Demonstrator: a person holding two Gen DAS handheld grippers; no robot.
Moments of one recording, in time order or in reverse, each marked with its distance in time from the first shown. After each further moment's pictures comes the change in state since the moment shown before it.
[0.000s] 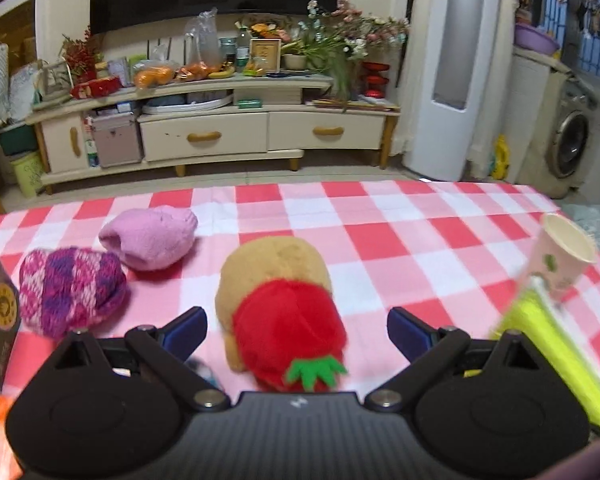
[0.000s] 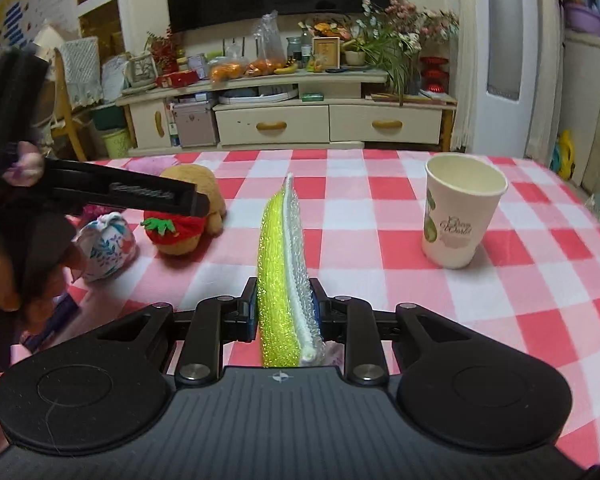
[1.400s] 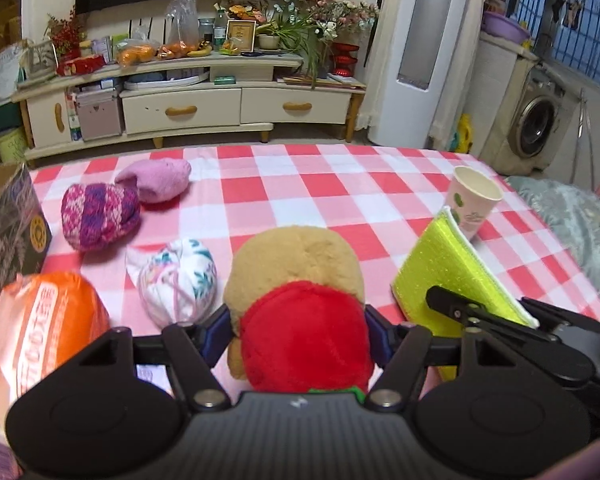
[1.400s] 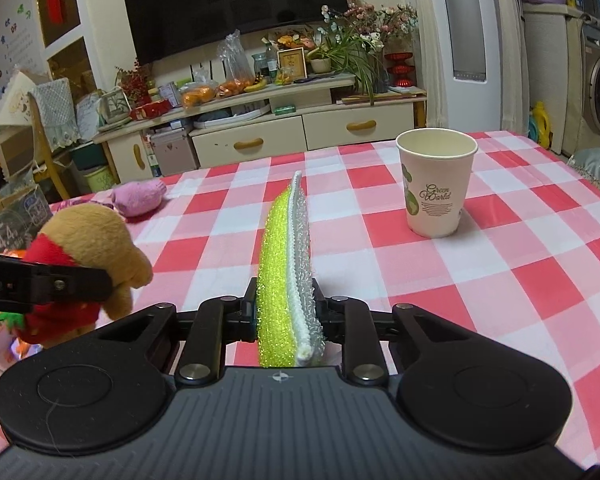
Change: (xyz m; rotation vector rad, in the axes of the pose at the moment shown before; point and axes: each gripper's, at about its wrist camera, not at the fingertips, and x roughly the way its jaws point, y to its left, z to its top) left arm -0.101 -0.001 -0.039 -0.003 0.082 -0.105; right arm -0.013 -0.002 -0.020 0.114 -0.062 -0.038
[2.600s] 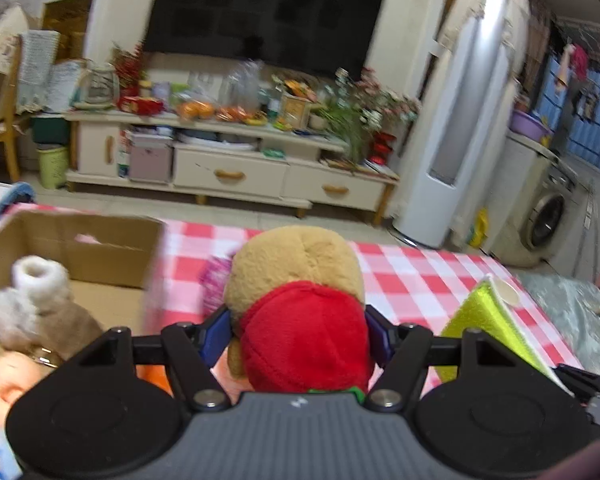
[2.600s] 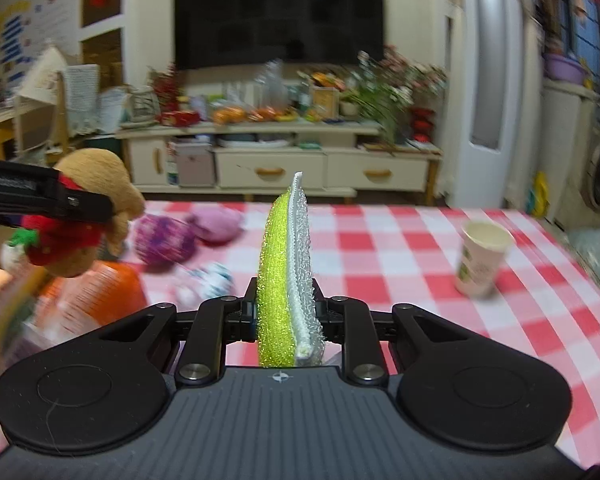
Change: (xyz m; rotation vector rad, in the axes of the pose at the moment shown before) left arm -0.087 0.114 0.010 -0.142 -0.230 0.018; right arm -0.035 0.117 0.023 -0.186 -0.082 -0.027
